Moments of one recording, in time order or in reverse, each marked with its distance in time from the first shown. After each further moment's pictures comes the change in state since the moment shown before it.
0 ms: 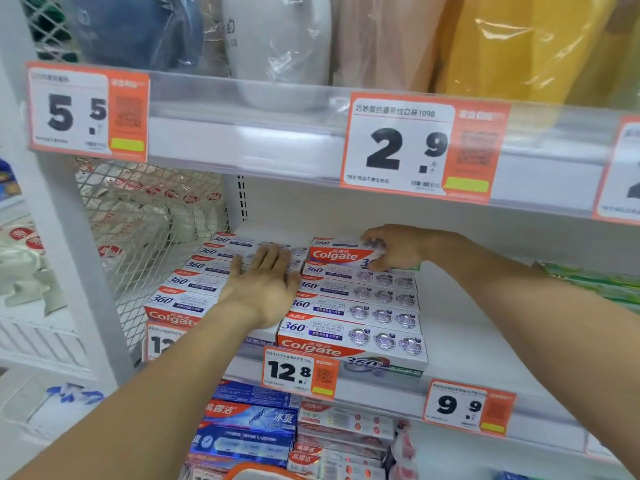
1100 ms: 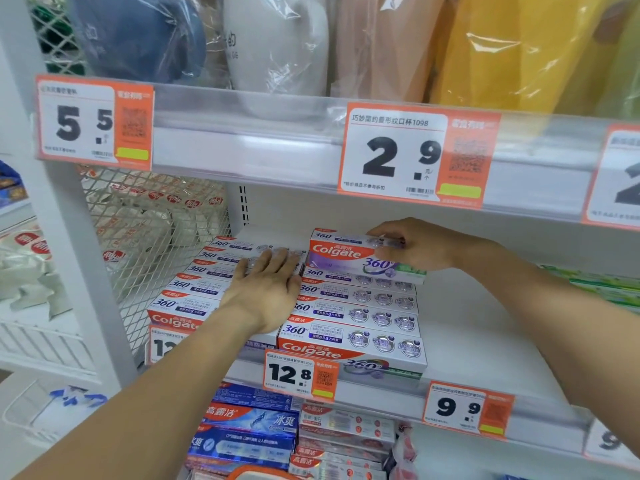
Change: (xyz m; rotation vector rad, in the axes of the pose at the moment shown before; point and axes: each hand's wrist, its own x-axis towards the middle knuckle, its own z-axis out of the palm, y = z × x) left_hand -0.002 0.001 0.000 0.004 0.020 0.051; right_hand -0.033 0.016 -0.007 0.173 0.157 -0.164
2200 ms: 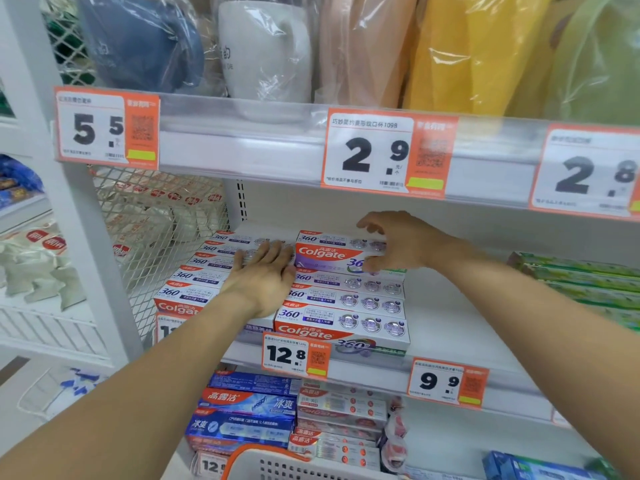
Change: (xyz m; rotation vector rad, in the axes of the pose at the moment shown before) left_hand -0.001 -0.002 0.002 -0.027 0.008 0.012; right_hand -0.027 -0.035 0.004 -0.174 0.080 0.100
